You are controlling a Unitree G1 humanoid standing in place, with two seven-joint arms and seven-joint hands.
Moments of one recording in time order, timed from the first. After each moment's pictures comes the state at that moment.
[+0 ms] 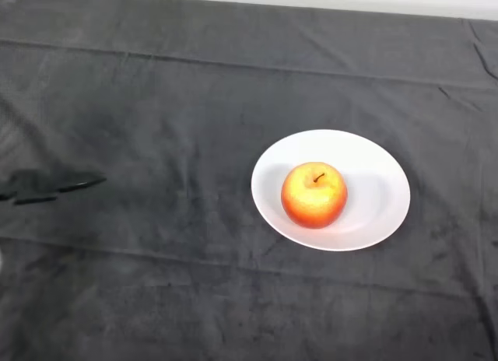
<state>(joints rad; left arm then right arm) -0.29 0.66 -0.17 0.47 -0.37 -0.58 0.37 -0.56 -0.45 -0.80 1.19 0.80 0.41 0.63</state>
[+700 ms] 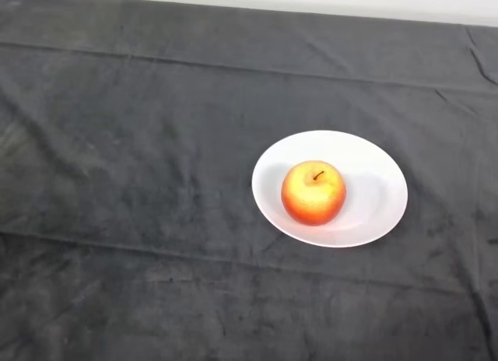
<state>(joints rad) -0.04 0.74 0.19 0.58 -0.49 -0.72 0.22 -0.56 -0.45 -0.80 1.19 0.80 0.41 0.63</state>
